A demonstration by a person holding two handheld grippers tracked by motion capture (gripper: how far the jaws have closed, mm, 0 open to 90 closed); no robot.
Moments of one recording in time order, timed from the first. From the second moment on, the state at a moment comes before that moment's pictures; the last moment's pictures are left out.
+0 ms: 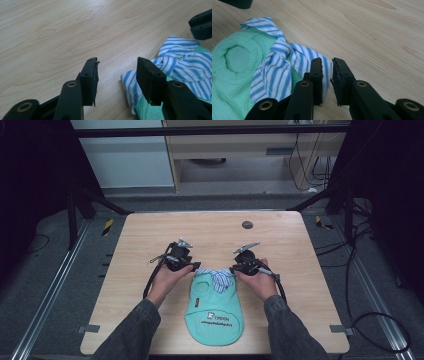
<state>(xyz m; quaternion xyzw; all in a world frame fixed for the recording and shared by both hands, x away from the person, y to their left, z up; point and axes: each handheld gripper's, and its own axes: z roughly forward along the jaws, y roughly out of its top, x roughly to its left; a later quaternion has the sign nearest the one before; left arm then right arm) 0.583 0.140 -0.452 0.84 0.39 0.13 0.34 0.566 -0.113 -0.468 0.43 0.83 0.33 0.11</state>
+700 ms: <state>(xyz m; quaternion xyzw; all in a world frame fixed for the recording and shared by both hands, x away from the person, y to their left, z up) 0.587 0.130 -0.485 0.87 0.38 0.10 0.30 0.578 -0.102 -0.486 0.43 0.84 0.31 0.11</state>
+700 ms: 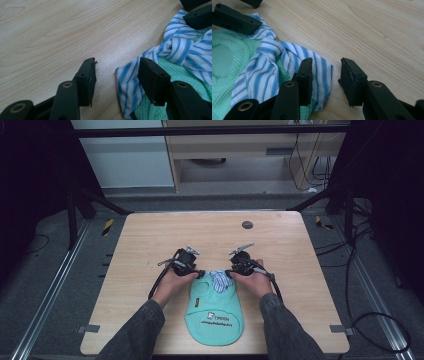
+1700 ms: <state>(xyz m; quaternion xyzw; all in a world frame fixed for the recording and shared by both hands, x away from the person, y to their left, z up) 0.569 0.133 -0.451 0.87 0.33 0.10 0.36 0.558 -0.098 -0.453 0.34 0.87 0.32 0.14</state>
